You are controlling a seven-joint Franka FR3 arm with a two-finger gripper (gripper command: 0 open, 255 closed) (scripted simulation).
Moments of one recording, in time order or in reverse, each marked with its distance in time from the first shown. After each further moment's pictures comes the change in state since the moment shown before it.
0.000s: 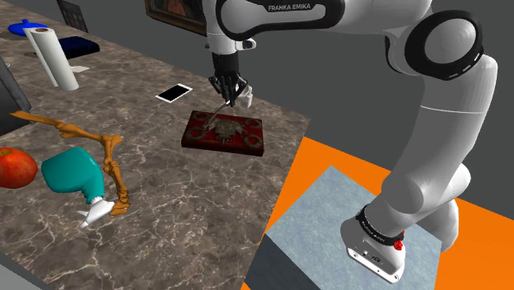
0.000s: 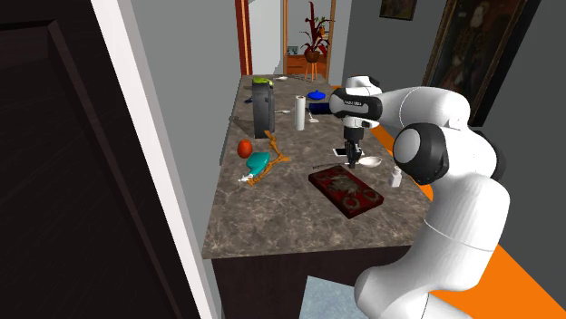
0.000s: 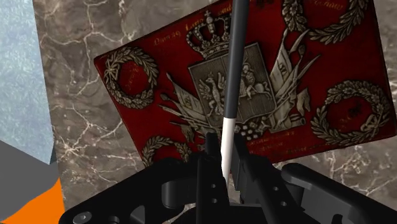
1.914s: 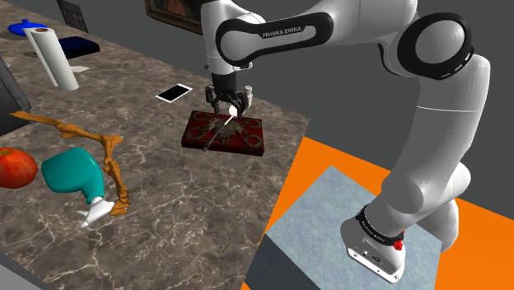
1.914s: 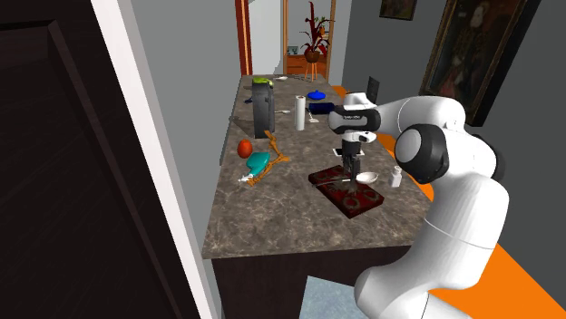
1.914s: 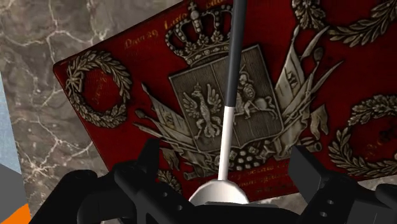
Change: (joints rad) arm -0.003 0.038 -0.017 -0.105 -0.031 0.131 0.023
